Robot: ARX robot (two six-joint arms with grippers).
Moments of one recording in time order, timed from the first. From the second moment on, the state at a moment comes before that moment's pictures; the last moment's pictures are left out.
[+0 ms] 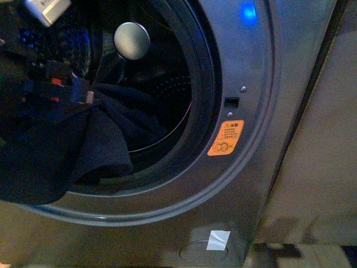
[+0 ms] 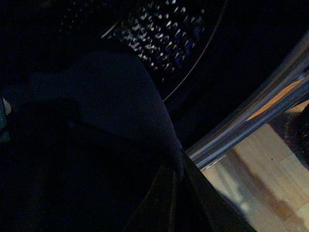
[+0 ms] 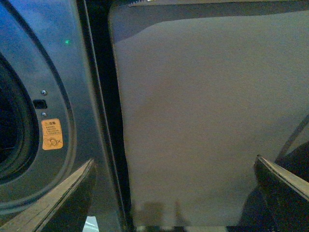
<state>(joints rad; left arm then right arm) -0.14 1.49 0.78 0.28 0.34 0.12 0.00 0.00 0.01 0.00 0.00 0.00</state>
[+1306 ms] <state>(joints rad) -0.52 1.51 1.84 -0.12 0.37 0.00 0.00 0.00 0.01 0.00 0.00 0.00</state>
